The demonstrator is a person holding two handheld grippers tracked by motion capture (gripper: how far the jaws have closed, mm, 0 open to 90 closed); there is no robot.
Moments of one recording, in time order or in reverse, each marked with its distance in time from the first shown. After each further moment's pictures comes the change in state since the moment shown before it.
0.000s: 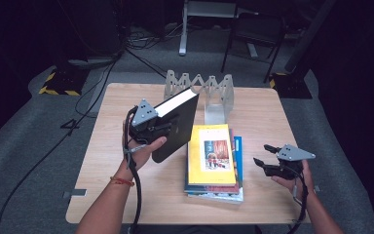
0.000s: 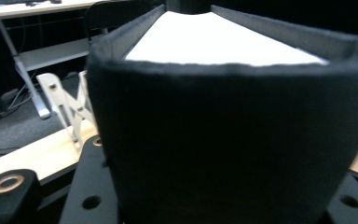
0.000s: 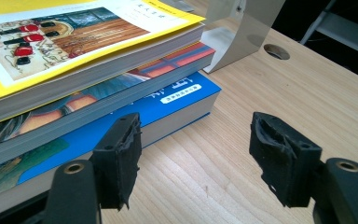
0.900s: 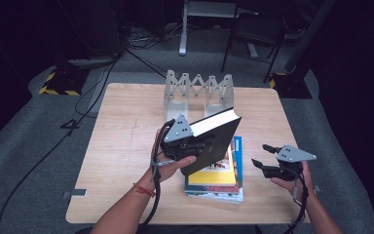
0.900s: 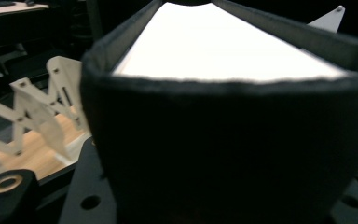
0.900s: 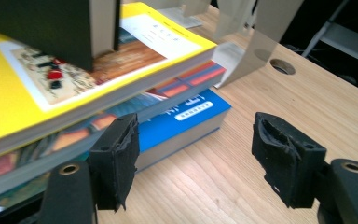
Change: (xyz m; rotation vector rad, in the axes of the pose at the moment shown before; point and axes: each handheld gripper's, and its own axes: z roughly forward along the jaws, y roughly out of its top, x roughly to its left) left arm -0.072 0.007 0.027 -0.010 -0.263 0.107; right arm 0.008 0.012 -0.007 -0.024 0.016 -0.011
